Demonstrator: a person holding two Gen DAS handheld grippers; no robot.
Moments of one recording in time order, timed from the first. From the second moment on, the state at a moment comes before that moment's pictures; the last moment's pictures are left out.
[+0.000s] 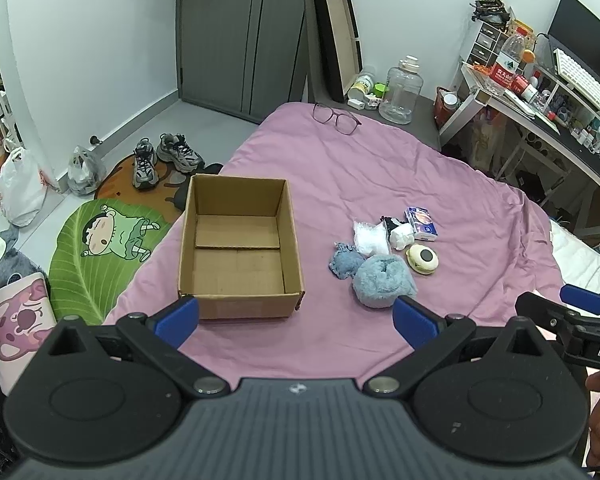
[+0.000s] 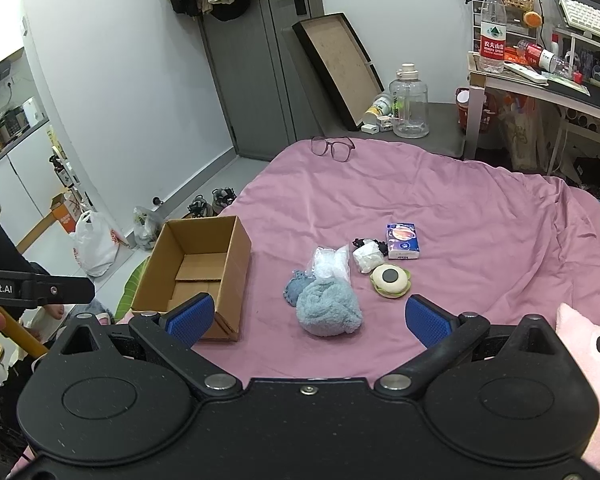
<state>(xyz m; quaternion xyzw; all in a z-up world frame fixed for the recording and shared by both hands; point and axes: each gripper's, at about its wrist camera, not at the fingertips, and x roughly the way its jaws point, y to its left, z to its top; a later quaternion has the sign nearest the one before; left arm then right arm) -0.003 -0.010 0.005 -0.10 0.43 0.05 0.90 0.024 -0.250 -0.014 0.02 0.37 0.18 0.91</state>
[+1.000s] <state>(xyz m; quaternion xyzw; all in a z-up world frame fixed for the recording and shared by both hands) 0.007 -0.022 0.002 -0.09 0.43 0.04 0.89 0.033 -0.254 -0.024 0.03 0.37 0.18 0.91</state>
